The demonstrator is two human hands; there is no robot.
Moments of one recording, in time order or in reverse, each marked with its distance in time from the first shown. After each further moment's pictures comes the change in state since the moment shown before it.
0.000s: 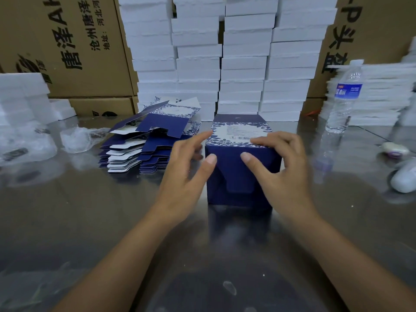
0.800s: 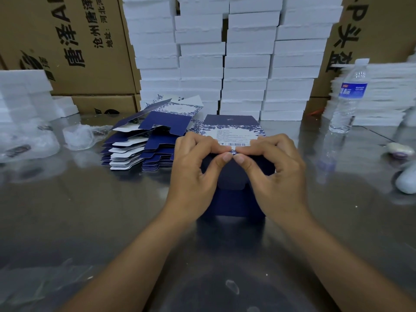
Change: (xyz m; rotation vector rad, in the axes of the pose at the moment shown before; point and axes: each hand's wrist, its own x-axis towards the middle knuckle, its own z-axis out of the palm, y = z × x) left_hand 0.004 0.018 0.014 0.168 0.229 0.233; right_hand -0.008 -0.024 0.012 0.023 0.016 -0.171
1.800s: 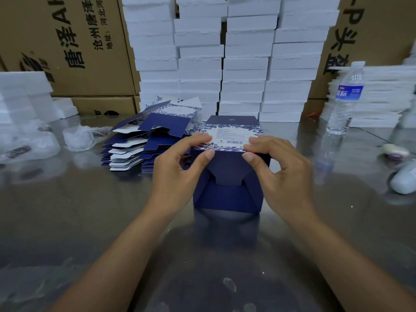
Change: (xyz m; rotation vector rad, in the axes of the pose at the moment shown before) left_hand 0.002 -0.016 -0.016 -0.199 -0.042 -0.215; right_hand 0.006 0.016 -0.013 -0.076 -0.011 -0.074
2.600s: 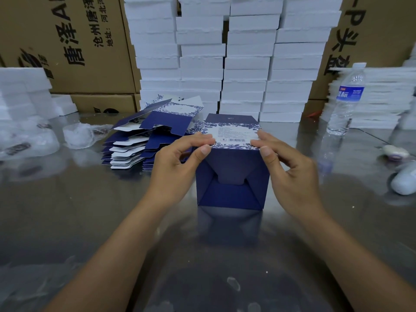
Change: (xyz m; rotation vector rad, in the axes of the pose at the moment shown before) left_hand 0.010 -0.004 -0.010 -0.079 -0.099 -0.059; right_hand 0.002 0.004 -0.005 0.202 -0.128 0.254
